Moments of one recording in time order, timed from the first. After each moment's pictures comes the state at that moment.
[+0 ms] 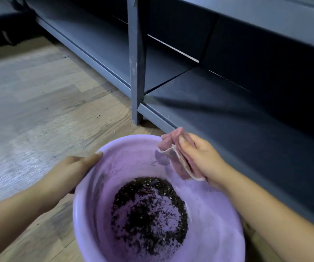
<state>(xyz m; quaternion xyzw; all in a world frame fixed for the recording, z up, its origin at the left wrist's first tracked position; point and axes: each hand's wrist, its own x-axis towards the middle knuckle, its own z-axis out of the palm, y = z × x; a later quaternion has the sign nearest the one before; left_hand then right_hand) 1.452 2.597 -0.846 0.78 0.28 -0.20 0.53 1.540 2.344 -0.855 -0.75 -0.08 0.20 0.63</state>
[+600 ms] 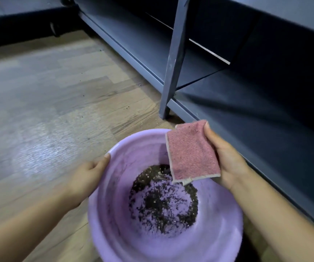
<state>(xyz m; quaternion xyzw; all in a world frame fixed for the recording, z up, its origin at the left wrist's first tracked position) 1.410 2.620 -0.895 0.79 0.32 -0.05 0.53 1.518 2.381 -0.832 -0.52 0.07 0.35 0.77</state>
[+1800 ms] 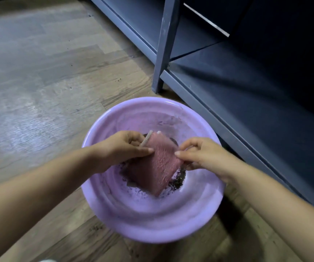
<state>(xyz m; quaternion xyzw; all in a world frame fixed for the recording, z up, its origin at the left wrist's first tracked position) 1.427 2.557 -0.880 0.72 0.15 -0.23 0.64 1.478 2.354 -0.853 -0.79 -0.01 0.37 0.49</state>
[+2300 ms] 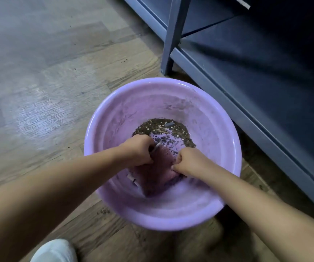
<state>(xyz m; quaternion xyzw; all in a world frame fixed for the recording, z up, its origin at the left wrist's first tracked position) 1.435 2.537 -0.936 0.94 0.03 -0.27 0.23 1.465 2.377 -0.934 -0.91 -0.15 0.36 0.10</state>
